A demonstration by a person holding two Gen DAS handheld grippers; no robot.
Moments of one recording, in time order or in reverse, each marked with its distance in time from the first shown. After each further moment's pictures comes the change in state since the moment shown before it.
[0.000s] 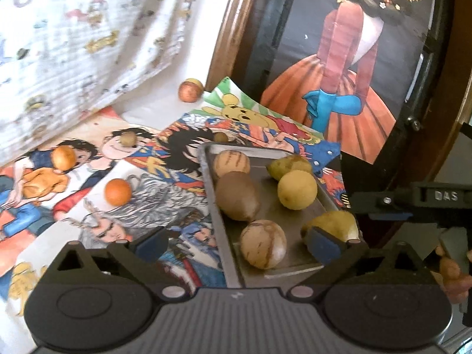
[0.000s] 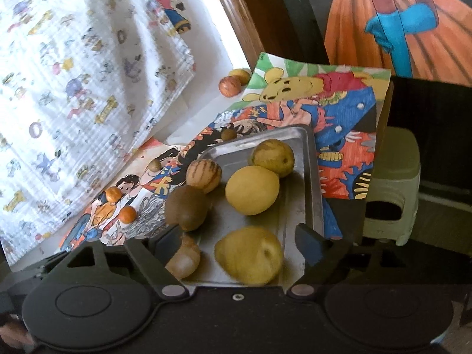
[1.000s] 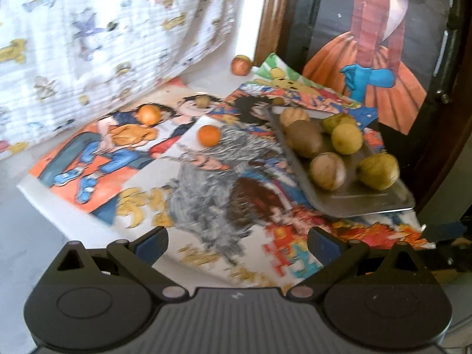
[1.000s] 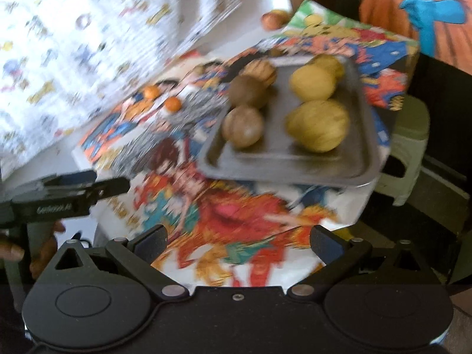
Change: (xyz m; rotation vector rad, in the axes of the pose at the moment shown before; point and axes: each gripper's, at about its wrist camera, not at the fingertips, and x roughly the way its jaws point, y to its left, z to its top) left arm -0.071 0.050 -0.047 0.015 0.099 0.172; right arm -0.032 0.082 -0.094 -0.161 0.242 -0.014
